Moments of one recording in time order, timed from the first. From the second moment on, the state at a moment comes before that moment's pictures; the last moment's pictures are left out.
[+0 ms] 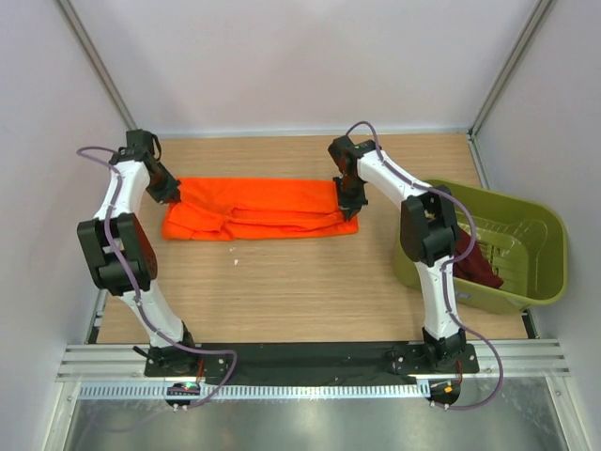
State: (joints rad) left arm 0.20 1.83 1.56 -0.83 0.02 -0.54; right arm 0.44 2.20 1.89 -1.10 0.04 0.37
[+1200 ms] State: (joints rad) left arm 0.17 1.83 1.69 -0.92 0.03 -0.52; right arm 0.36 2.17 1.88 -1.14 0.09 0.39
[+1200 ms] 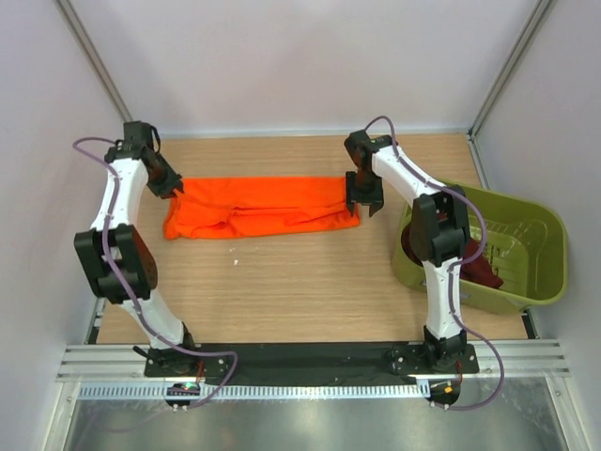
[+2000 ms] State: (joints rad) left arm 0.09 1.68 1.30 -0.83 0.18 -0.52; right arm 0.36 2.32 2.00 -0.96 0.01 0.42
